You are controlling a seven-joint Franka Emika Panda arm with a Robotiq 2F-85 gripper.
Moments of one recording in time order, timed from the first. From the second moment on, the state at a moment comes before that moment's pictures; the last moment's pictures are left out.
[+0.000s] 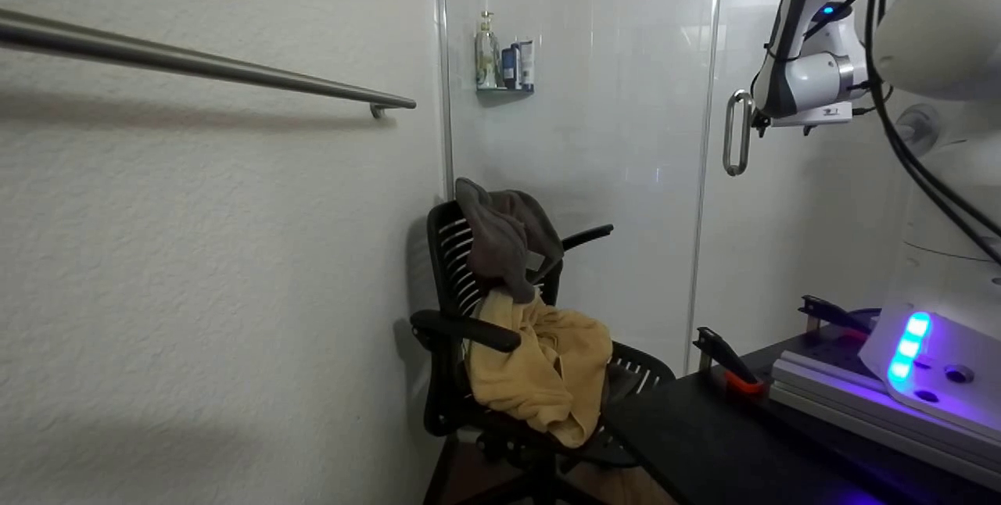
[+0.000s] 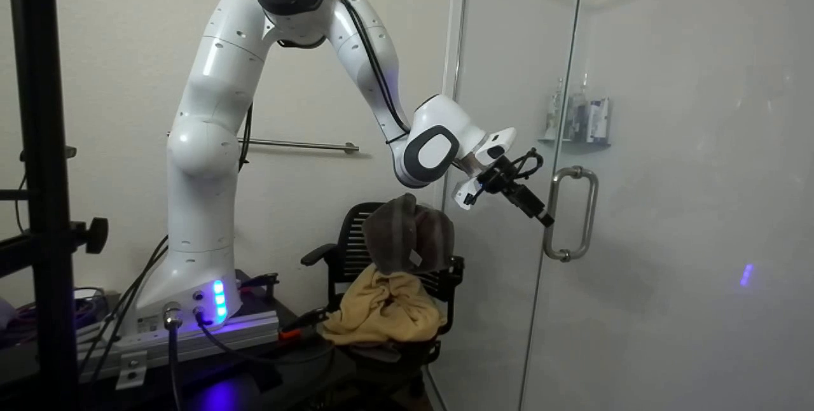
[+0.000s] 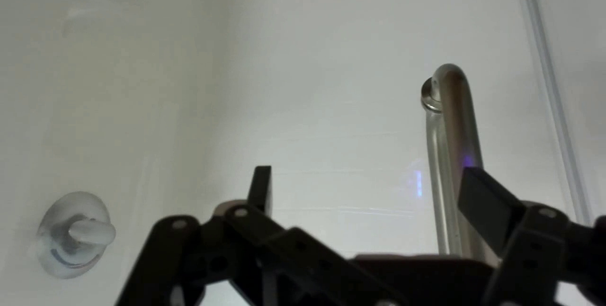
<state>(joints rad) -0.22 0.27 -0.58 -2.34 -0.15 3.47 0.22</state>
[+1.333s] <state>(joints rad) -0.21 0.28 -0.51 -2.28 -0.01 3.45 0.01</state>
